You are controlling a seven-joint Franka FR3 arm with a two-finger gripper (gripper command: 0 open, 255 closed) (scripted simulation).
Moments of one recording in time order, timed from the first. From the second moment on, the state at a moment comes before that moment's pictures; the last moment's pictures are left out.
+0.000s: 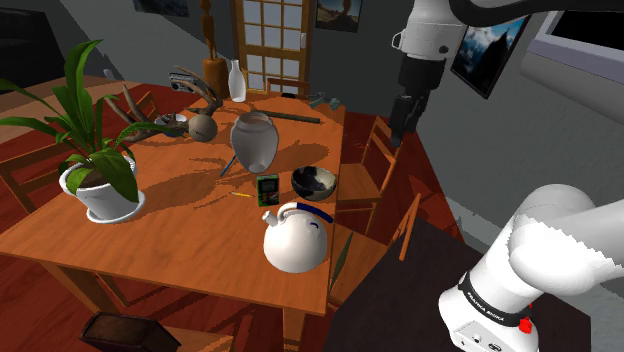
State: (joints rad) arm 0.00 -0.75 0.07 -2.40 0.06 1.59 -0.07
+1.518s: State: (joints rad) arm -0.01 -0.01 0.16 -2.16 0.03 2.13 0.06
